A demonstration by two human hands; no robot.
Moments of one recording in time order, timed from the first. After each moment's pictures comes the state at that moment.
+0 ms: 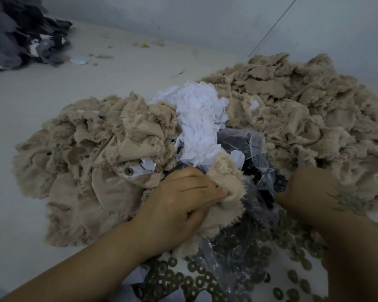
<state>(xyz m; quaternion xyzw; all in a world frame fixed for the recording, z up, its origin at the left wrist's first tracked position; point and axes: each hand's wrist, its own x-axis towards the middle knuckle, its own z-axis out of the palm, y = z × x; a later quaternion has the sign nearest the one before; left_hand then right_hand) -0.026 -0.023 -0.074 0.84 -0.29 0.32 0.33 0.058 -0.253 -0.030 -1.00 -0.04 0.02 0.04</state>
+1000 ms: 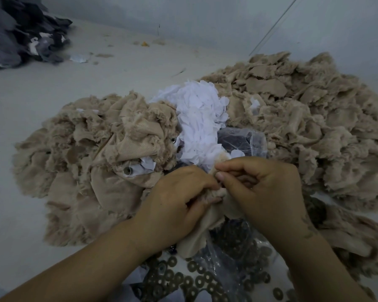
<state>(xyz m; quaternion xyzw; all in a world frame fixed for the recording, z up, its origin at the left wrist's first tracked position) -0.028 -0.026 -0.064 0.85 -0.23 0.31 0.36 0.018 -0.193 -0.033 -0.83 -0.30 -0.19 0.44</state>
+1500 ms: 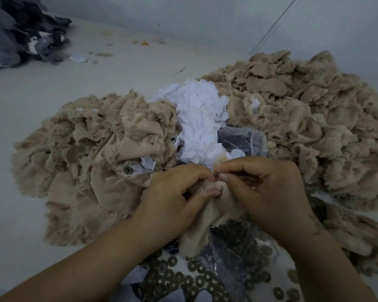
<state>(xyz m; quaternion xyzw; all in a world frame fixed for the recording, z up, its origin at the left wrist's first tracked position) -0.029 -0.027 -0.059 0.84 -0.17 0.32 0.41 0.020 -0.199 -0.027 -0.81 -0.34 -0.15 0.45</state>
